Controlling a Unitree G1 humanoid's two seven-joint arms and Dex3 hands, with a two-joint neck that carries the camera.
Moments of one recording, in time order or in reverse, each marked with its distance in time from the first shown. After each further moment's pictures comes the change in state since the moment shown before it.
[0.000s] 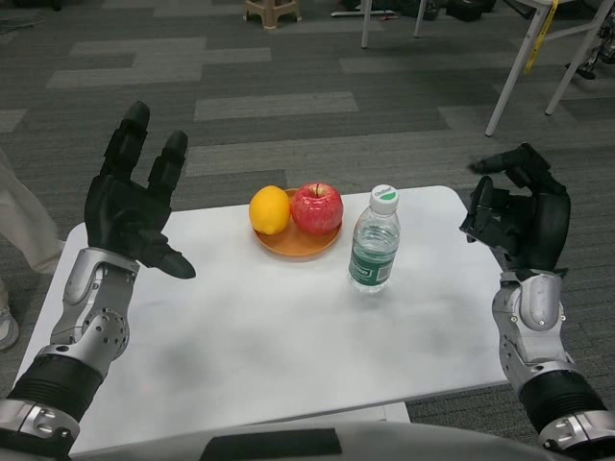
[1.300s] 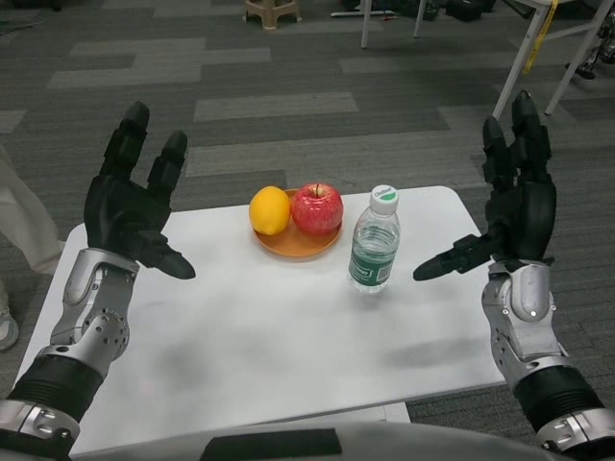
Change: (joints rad) left arm 0.000 0.000 0.002 -0.001 0.001 0.000 0.001; right arm 0.000 -0.006 0.039 -0.124 0.011 0.097 0.016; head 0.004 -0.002
